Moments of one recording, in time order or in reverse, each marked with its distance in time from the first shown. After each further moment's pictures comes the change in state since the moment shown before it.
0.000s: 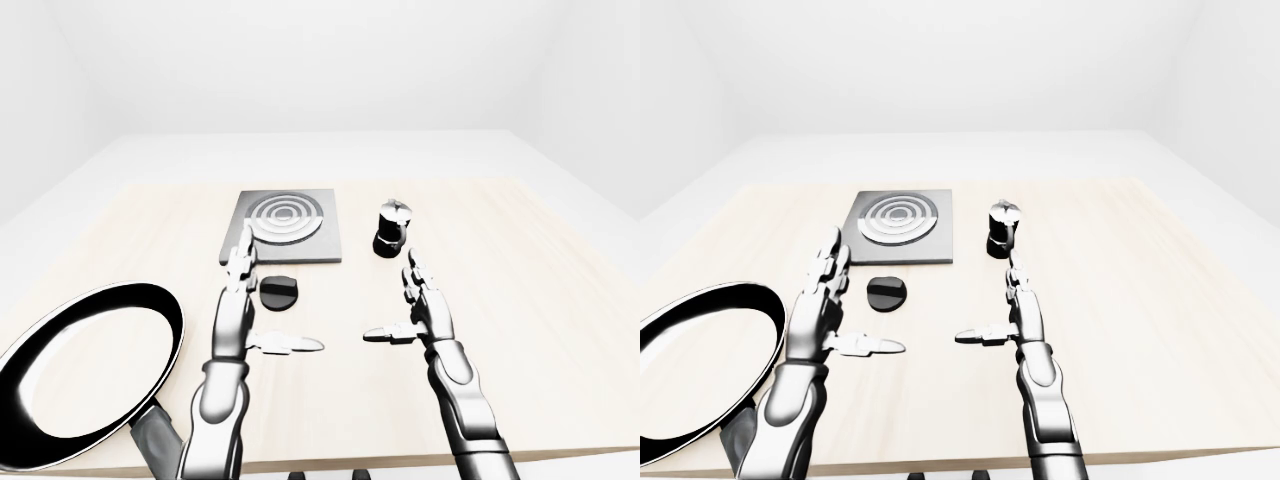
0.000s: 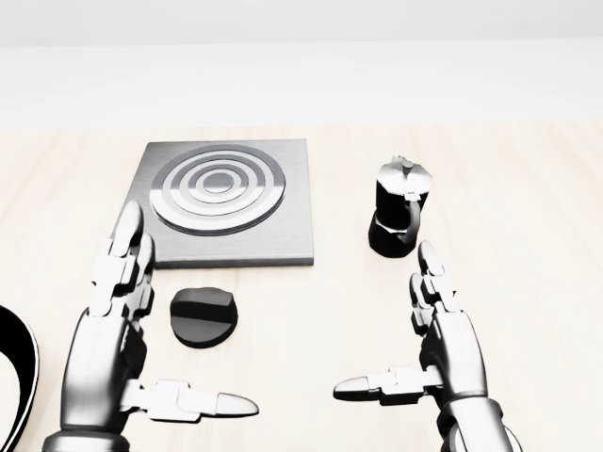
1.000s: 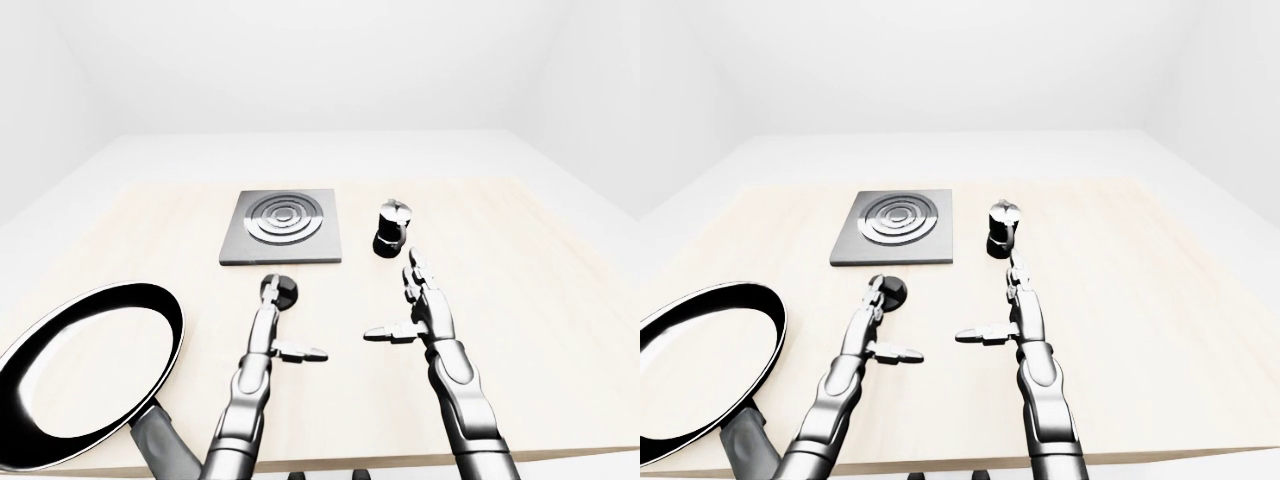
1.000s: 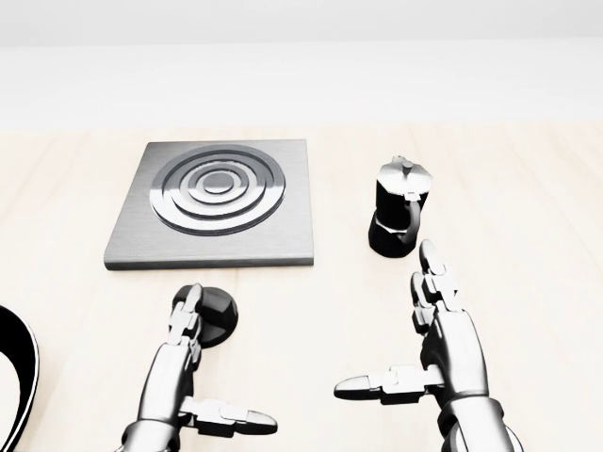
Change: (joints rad) left arm -0.224 -0.021 0.059 0.768 -0.025 -0.116 0.006; right arm -0.002 -0.001 -0.003 -0.001 0.002 -0.001 -0.001
